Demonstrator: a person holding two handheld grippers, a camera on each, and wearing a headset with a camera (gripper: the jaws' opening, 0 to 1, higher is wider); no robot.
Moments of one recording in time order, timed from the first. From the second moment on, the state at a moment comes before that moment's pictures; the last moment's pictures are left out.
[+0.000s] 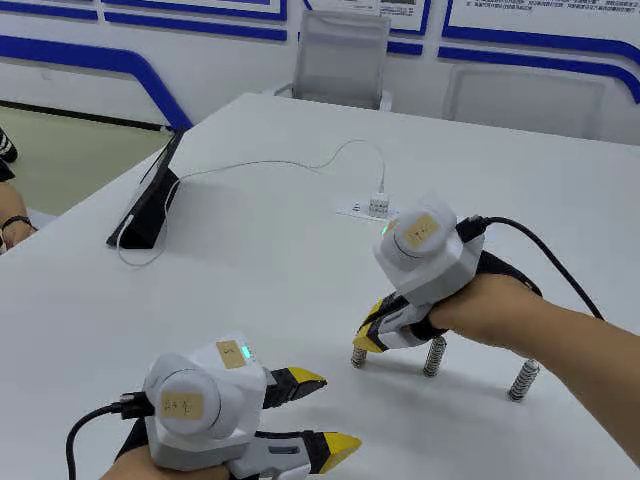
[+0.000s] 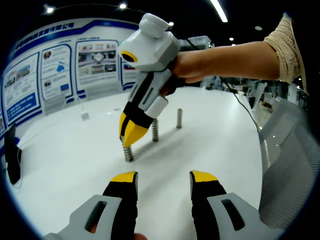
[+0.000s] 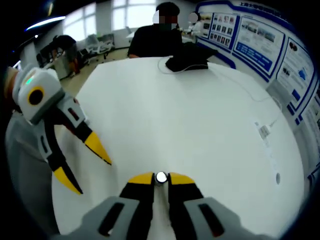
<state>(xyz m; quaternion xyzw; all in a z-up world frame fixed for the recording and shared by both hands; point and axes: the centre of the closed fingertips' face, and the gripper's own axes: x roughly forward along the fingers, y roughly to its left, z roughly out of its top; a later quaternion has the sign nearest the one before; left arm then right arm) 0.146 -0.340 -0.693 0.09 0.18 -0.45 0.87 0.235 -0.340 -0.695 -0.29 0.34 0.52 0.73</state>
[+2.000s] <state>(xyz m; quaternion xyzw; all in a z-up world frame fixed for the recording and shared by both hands) 0.154 -0.339 -0.685 0.08 0.18 -0.43 0.88 0.187 -0.413 -0.656 -0.22 0.28 0.47 0.81</state>
